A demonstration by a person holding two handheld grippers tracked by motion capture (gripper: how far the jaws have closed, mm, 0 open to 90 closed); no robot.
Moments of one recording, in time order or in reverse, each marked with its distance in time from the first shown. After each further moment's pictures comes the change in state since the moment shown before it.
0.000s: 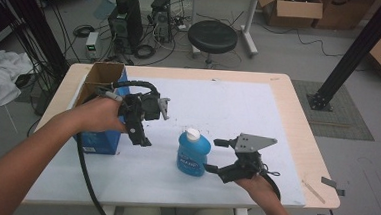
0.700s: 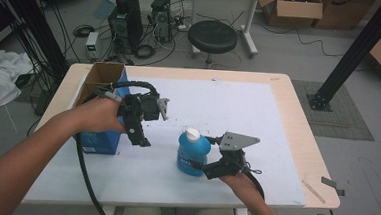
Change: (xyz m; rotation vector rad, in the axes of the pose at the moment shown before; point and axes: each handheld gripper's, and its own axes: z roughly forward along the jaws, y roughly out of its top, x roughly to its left) left arm 0.000 -0.001 0.000 0.006 -0.001 0.000; right arm 0.002 0.001 0.039 -0.048 -0.006 -0.001
